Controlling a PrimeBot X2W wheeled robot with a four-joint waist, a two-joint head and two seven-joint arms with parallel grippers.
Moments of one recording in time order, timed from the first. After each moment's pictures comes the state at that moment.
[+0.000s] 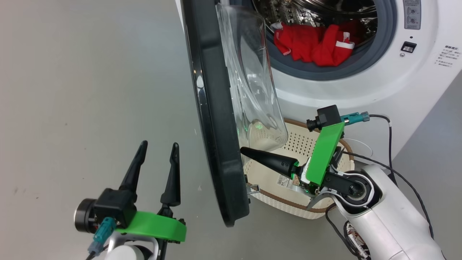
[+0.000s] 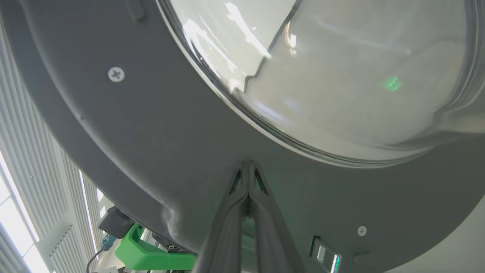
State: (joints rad) left arm -0.26 0.10 -0.30 0.12 -0.30 0.16 -0.22; right arm -0.53 -0.07 0.39 0.38 1.58 0.12 0.66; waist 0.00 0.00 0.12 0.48
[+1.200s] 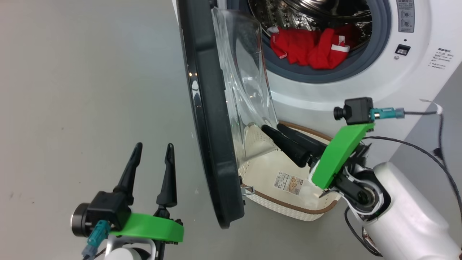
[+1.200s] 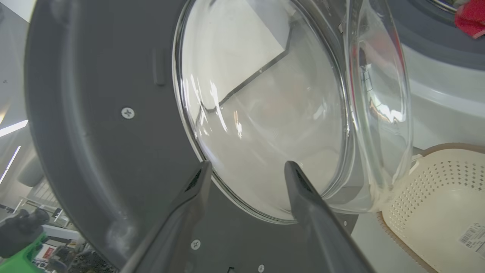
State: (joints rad) left arm -0.24 0.11 -0.30 0.10 -0.33 0.19 -0.23; right arm -0.52 -0.17 0.42 0.29 1.22 0.12 0.36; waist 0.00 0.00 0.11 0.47
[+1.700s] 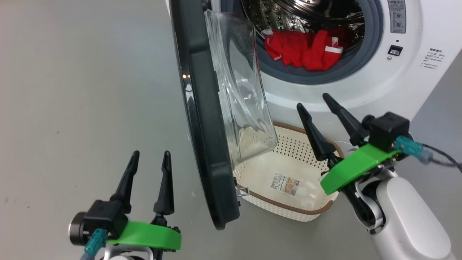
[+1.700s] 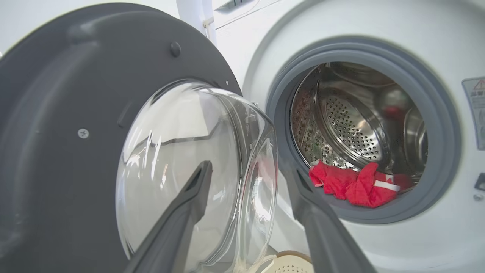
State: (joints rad) left arm -0.20 0.11 -0.29 0.09 -0.34 0.19 -0.24; right arm -0.41 -0.11 0.23 0.21 0.44 0.12 -0.02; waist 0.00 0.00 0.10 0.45
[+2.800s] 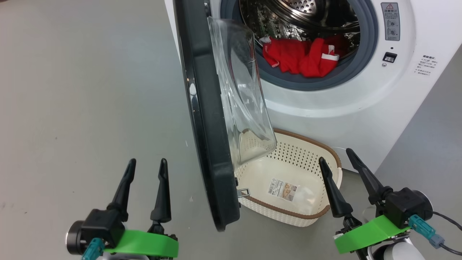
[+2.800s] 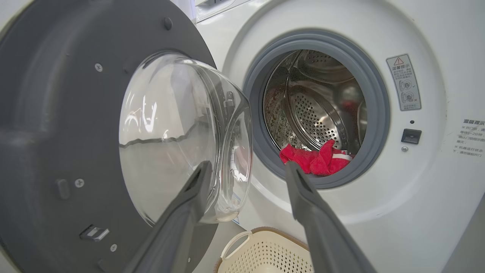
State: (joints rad) left arm -0.16 0.11 -0.27 0.07 -0.33 0.19 -0.25; right arm -0.08 -0.05 0.11 0.11 0.24 0.12 -0.24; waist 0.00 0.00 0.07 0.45
